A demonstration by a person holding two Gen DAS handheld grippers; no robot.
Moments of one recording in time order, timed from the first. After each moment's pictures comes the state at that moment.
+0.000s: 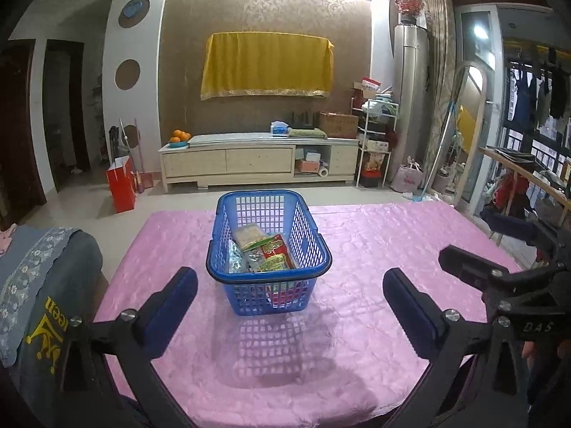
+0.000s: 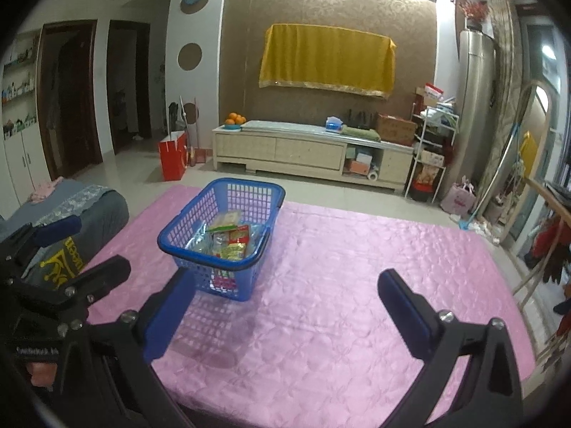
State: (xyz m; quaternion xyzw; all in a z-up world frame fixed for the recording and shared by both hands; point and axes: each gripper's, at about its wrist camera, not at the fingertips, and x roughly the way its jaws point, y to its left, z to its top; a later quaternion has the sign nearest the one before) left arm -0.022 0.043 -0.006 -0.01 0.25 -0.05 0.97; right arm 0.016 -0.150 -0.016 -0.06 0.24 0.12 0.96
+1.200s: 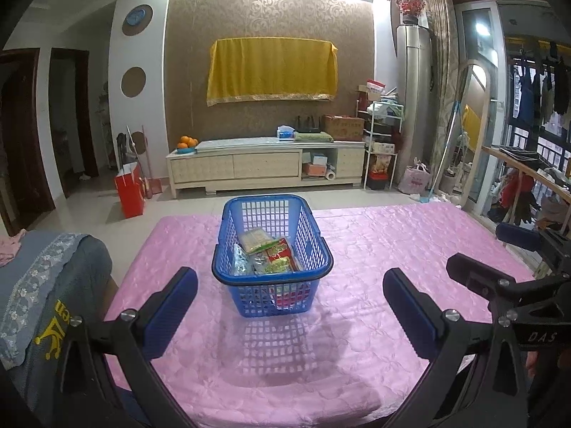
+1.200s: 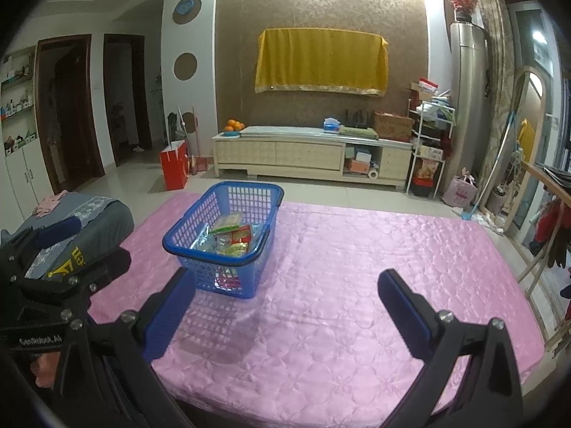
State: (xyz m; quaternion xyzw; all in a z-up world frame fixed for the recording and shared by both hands) left arm -0.036 0.031 -0.002 0.00 0.24 -0.03 0.97; right arm -0.003 -0.160 -0.016 -0.04 0.23 0.12 0.97
